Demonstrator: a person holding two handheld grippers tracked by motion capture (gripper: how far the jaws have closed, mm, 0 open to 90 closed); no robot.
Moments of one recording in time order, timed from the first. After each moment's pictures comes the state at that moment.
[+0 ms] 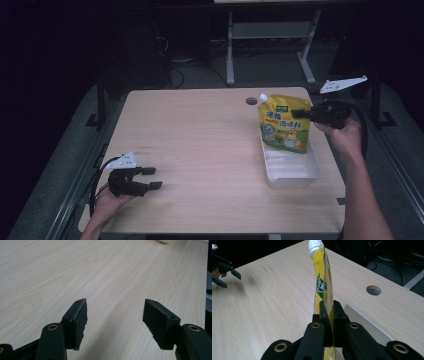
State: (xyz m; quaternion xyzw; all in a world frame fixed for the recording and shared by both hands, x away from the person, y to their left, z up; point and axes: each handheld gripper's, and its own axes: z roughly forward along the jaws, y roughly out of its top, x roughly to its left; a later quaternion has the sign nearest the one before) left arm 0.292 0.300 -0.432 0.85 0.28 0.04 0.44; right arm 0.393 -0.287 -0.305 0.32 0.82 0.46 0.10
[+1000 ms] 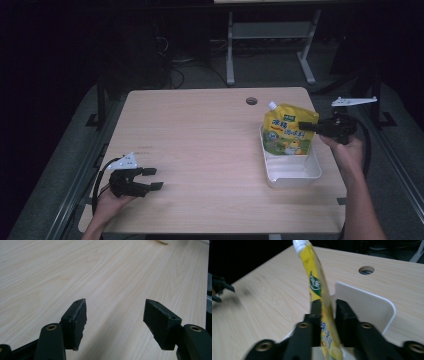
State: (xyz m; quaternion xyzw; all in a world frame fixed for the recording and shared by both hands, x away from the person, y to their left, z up) left arm 0.291 0.299 -0.434 0.85 0.29 0.04 0.44; right arm 0.380 -0.322 -0.355 0.42 0.76 0.50 0.06
